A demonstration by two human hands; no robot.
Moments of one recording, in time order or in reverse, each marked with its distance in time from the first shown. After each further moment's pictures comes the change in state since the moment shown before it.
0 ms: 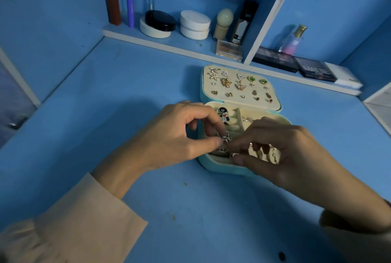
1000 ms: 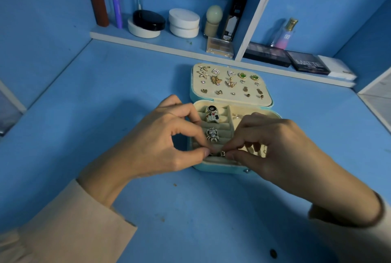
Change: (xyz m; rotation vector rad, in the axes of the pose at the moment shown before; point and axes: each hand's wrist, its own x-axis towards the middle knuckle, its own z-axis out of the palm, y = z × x) left_hand -0.002 -0.009 0.006 0.236 0.038 0.198; right_hand 0.001 0.003 0.003 -0.086 0.015 0.056
